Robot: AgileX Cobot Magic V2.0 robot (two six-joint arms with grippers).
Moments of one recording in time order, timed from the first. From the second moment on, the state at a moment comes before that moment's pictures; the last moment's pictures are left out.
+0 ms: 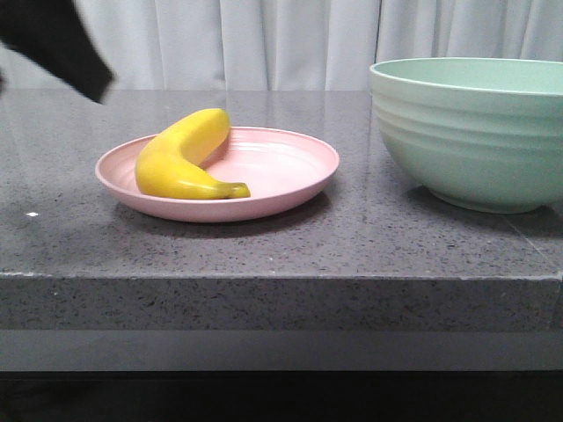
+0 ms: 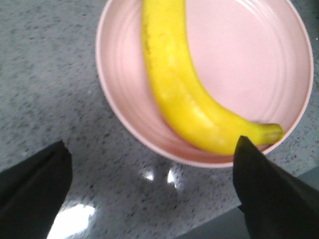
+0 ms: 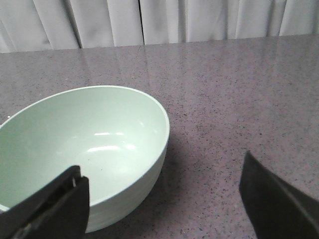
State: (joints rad) left arm -0.48 1.31 -1.08 -0.15 0.84 -0.01; right arm 0.00 0.39 -0.45 0.10 0.33 0.04
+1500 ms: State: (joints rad) left arm -0.55 1.68 -1.27 -0.14 0.66 -0.02; right arm 0.00 0.39 -0.45 0.10 0.33 0.04
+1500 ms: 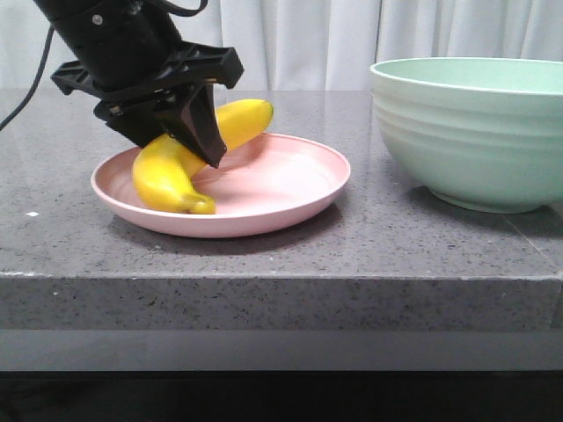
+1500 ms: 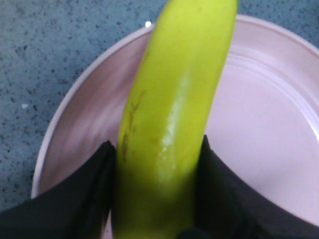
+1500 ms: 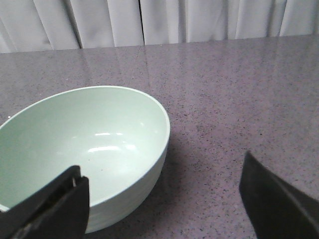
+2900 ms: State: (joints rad) left arm -0.83 1.33 -1.29 -0.14 0.79 -0.02; right arm 0.58 1.10 -0.90 0.96 0.20 -0.29
